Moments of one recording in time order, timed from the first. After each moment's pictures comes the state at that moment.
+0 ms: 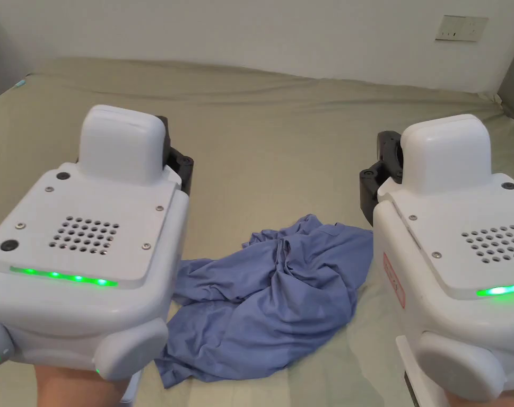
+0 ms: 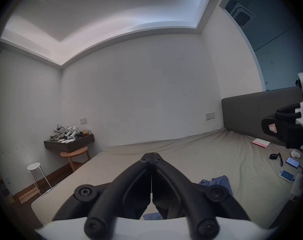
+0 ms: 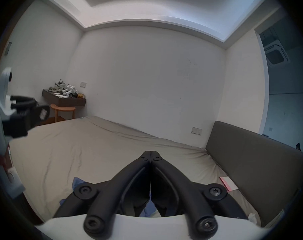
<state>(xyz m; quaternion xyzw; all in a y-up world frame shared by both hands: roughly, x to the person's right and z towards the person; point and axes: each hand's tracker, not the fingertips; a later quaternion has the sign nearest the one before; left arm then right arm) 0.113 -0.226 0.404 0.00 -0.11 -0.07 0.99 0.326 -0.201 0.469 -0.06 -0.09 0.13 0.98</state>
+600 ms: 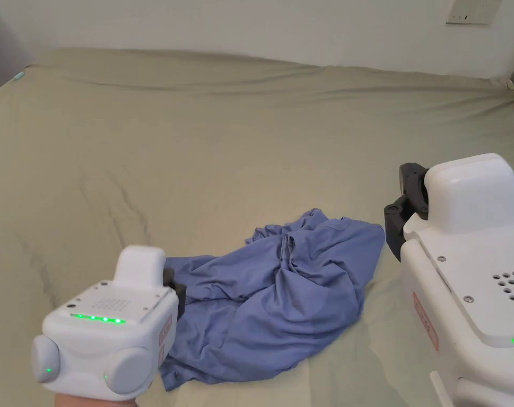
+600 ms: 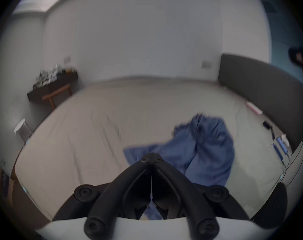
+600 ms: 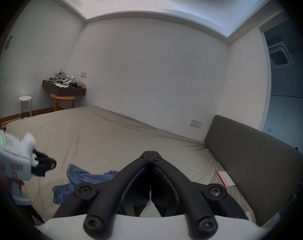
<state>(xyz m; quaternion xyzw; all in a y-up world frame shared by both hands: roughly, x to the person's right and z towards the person) 0.094 -0.405 0.343 -0.34 -0.14 -0.05 0.93 0.350 -0.232 0.465 -0.11 -0.10 0.15 0.98</state>
